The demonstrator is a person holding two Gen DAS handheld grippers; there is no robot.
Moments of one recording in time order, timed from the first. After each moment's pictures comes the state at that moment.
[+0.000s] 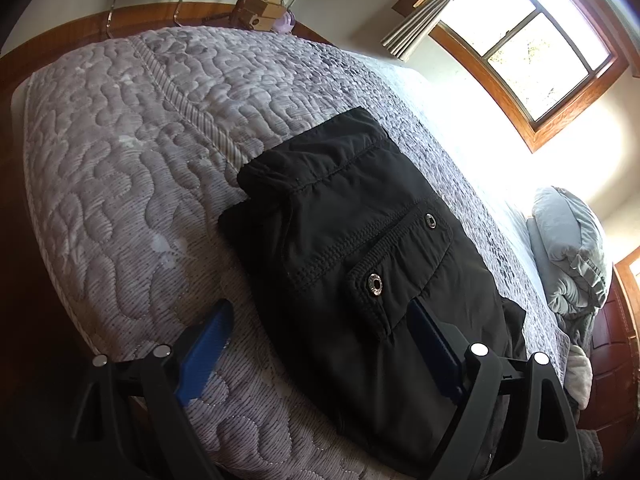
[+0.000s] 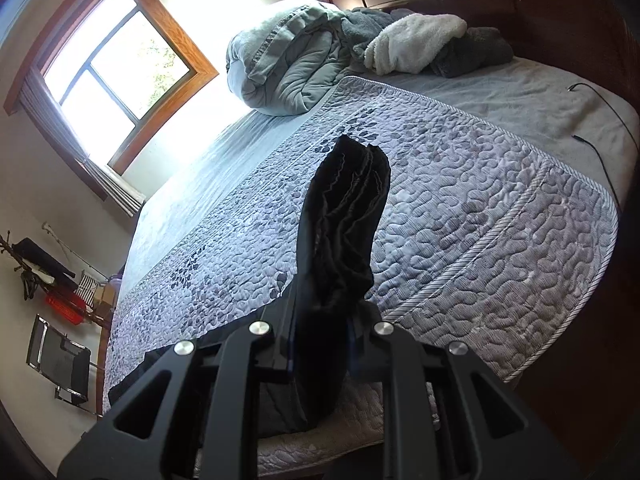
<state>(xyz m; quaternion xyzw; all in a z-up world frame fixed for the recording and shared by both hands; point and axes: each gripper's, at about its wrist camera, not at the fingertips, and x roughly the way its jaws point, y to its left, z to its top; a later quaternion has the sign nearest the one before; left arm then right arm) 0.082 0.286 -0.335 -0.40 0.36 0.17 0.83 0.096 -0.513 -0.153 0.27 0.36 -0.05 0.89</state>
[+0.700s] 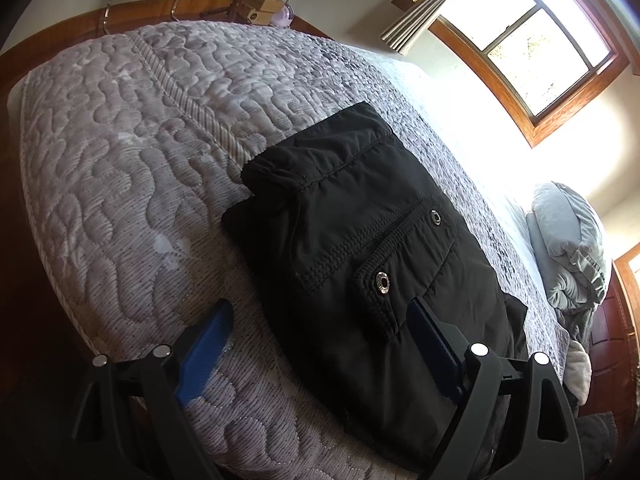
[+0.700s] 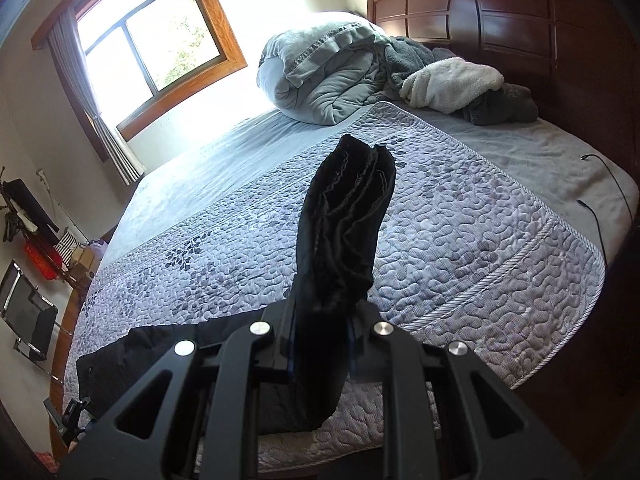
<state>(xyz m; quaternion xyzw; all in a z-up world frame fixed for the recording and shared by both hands) 0.082 0.289 -0.336 -0.39 0.37 0.16 0.83 0.096 -0.445 -0.121 0.17 0.34 -0.04 0.92</state>
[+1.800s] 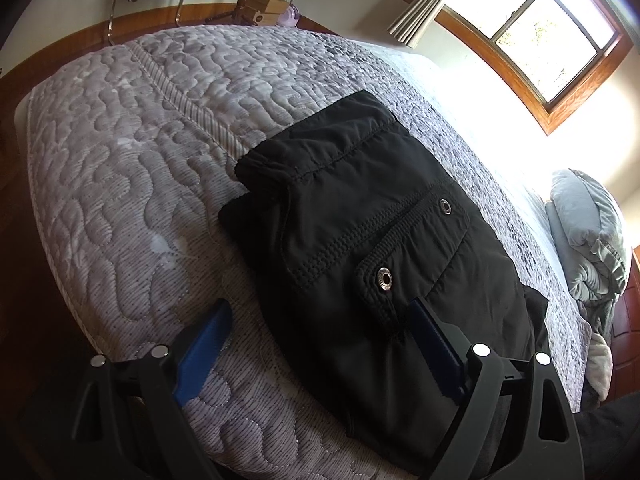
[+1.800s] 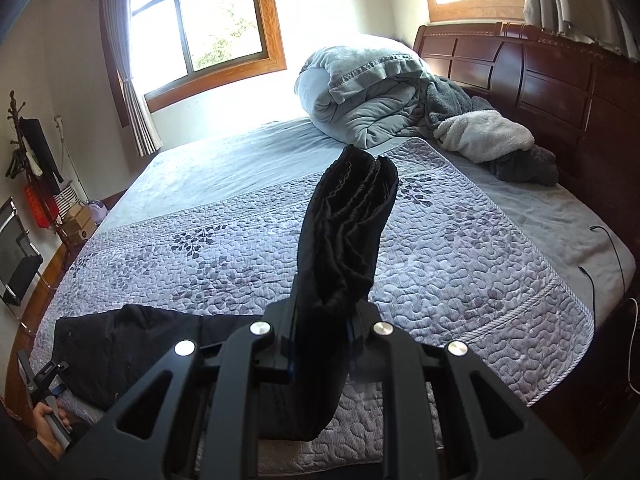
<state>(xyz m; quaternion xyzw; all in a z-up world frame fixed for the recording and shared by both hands) 0.096 0.280 -0.337 -0.37 0.39 0.19 0.82 0.100 -0.391 -0.101 0.06 0.32 -0.02 0.95</state>
